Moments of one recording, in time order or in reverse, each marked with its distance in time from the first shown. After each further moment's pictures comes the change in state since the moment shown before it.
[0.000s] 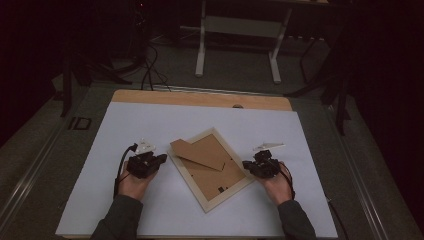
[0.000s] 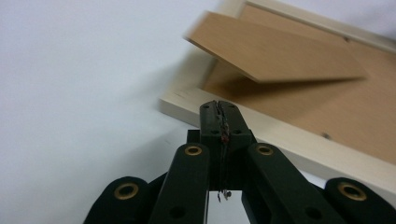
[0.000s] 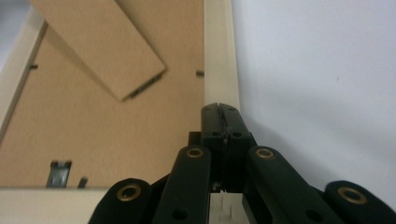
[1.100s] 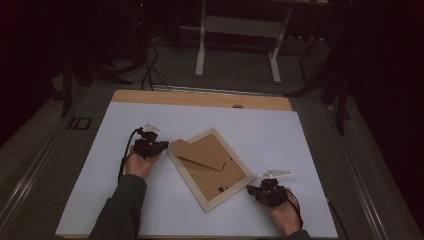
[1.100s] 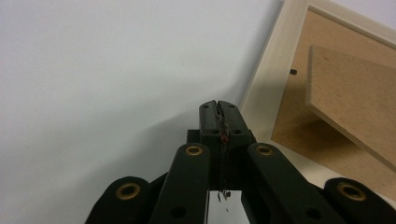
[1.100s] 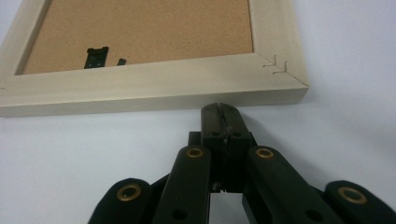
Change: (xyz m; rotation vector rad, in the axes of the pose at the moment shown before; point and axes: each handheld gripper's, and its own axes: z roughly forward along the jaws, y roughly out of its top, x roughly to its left) left arm 0.034 0.026 0.052 0.103 -0.011 -0.061; right arm 0.020 -0.069 -0.018 0.017 0.035 0.011
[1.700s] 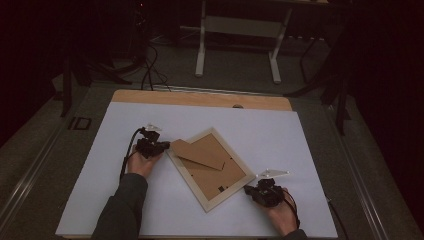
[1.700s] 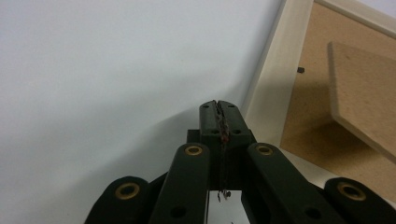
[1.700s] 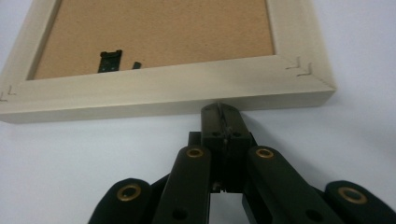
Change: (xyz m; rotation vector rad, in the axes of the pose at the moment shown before) left arm 0.002 0.000 0.011 0.024 0.002 0.001; right arm 0.007 0.003 0.006 -0.004 0.006 -0.002
